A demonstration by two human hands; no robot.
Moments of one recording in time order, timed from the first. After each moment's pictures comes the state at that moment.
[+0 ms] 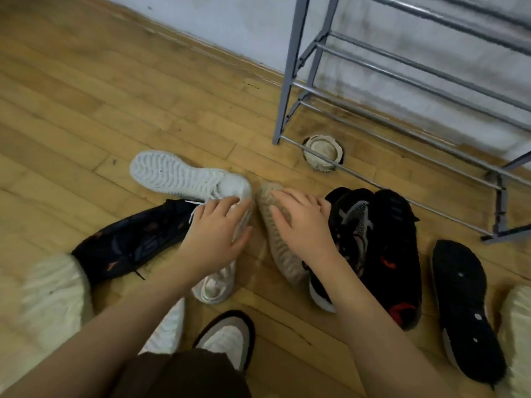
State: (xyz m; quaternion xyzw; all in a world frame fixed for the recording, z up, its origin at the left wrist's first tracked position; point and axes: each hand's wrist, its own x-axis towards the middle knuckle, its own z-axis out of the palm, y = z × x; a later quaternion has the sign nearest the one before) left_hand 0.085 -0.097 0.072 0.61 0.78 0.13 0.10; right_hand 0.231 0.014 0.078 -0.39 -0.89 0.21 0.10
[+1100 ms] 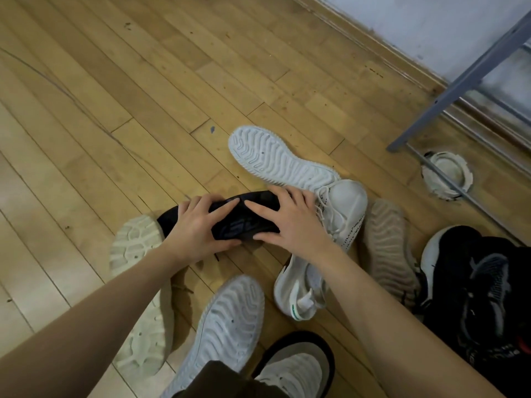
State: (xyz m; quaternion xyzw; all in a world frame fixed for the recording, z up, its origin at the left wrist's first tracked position) left_hand -0.078 -0.225 -0.018 0.52 0.84 0.13 0.11; right_hand 0.054 -0.039 -0.010 -0.08 -0.99 0.08 0.00
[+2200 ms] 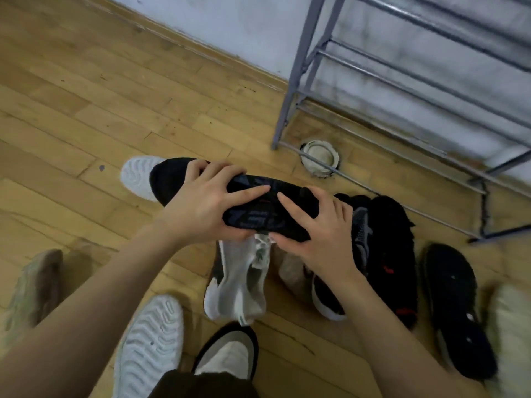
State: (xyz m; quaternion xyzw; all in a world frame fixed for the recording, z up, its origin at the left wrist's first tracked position) left_hand 0.016 -0.069 0.108 0.75 0.66 0.09 -0.02; right_hand 0.234 0.016 0.082 -0.34 -0.92 0.04 0.18
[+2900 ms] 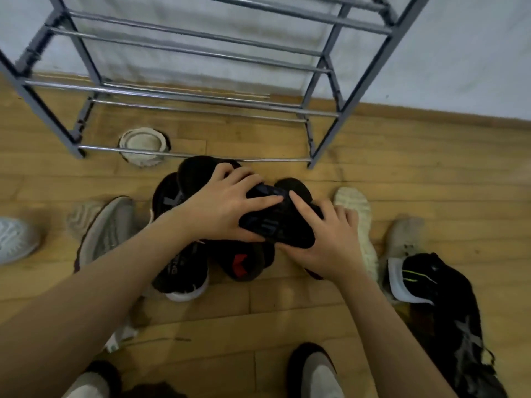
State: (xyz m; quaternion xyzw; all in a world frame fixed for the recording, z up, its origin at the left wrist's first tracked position) left_hand 0.306 0.067 0.107 0.93 0.36 0.05 -0.01; right_hand 0.536 0.014 0.101 -0.60 -0.80 0.00 0.08
